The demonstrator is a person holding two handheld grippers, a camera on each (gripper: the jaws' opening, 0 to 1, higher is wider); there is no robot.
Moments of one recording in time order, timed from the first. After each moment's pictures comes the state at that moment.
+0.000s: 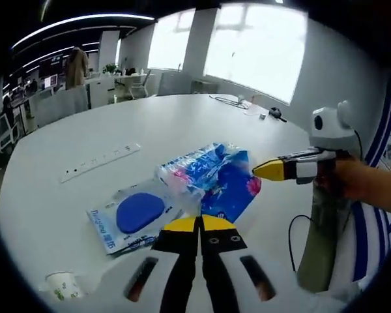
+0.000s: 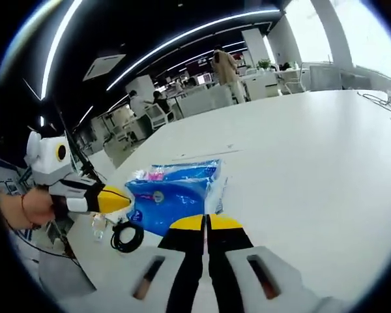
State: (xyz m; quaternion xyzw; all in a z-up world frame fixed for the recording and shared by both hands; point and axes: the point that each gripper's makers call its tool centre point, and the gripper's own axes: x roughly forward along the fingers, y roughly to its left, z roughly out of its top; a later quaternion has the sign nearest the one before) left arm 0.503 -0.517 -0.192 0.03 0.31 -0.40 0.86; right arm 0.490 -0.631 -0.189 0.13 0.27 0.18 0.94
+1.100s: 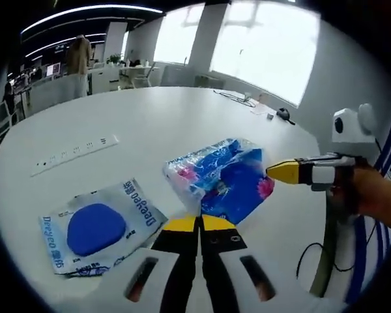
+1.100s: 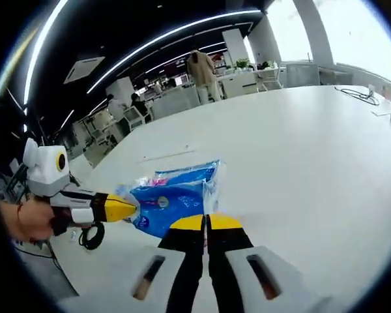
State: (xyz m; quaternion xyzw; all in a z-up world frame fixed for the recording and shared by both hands) left arm 0.539 -0.606 -0.251 0.00 0.33 -0.37 0.87; right arm 0.516 -0.719 -0.232 0.13 0.29 0.12 0.94
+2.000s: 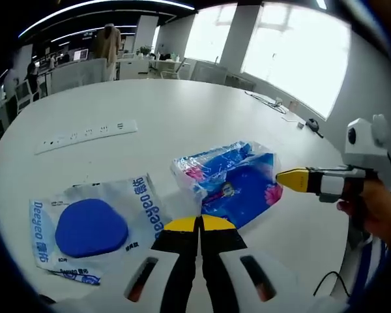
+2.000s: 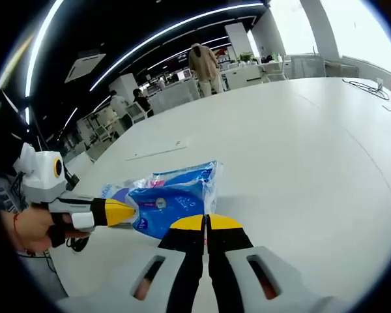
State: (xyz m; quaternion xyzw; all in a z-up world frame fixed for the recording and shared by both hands) left arm 0.582 -0.615 -0.288 -0.03 0.35 -0.28 0.89; right arm 0.567 -0.735 -0.274 0.14 0.30 0.14 0.93
